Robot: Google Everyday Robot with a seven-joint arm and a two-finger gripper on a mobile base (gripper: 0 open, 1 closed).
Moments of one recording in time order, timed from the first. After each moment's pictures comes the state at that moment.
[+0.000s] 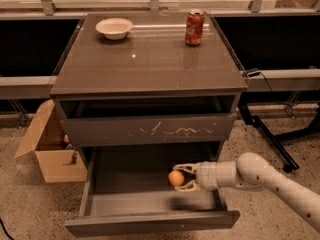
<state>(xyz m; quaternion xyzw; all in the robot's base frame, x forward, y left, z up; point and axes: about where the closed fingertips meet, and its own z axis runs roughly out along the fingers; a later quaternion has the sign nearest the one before) 0.520 -0.095 0.497 -0.69 0.53 0.19 0.46</state>
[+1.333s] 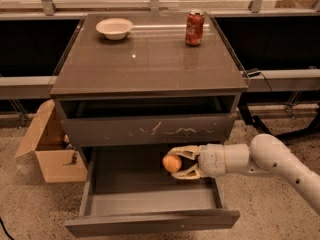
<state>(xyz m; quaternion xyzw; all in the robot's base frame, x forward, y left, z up) 0.498 -0.070 0.640 -0.74 0.36 0.15 0.55</state>
